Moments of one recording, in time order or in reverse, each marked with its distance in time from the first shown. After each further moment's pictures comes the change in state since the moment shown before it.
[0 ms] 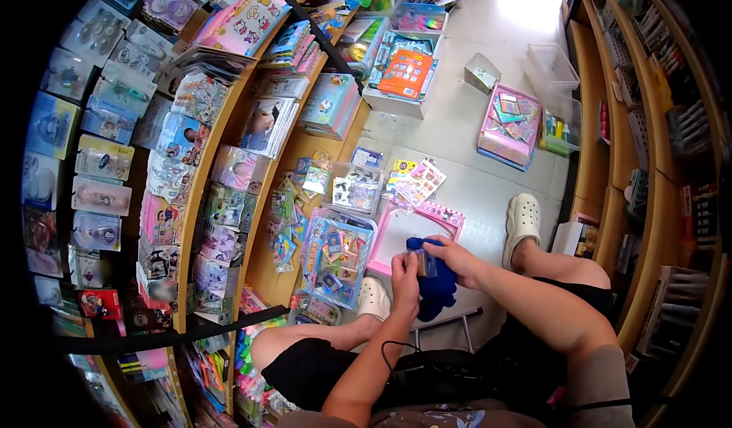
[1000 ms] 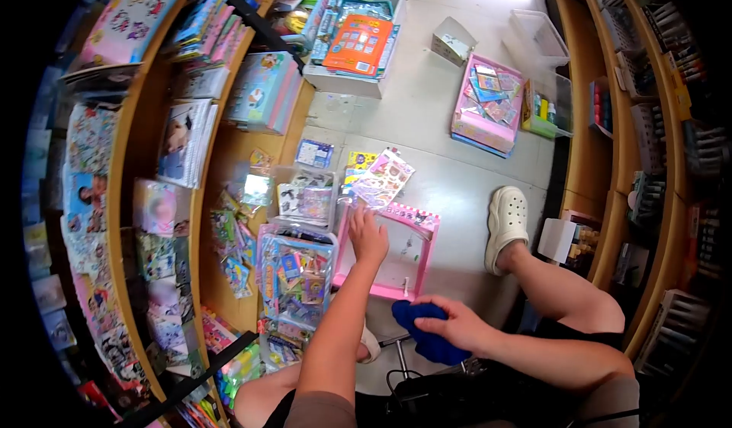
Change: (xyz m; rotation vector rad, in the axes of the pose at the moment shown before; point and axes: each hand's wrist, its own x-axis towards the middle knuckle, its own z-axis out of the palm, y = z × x) left_hand 0.218 -0.074 -0.016 1.343 -0.102 0.570; right_hand -0.016 0.008 -0.004 -0.219 0.089 0.035
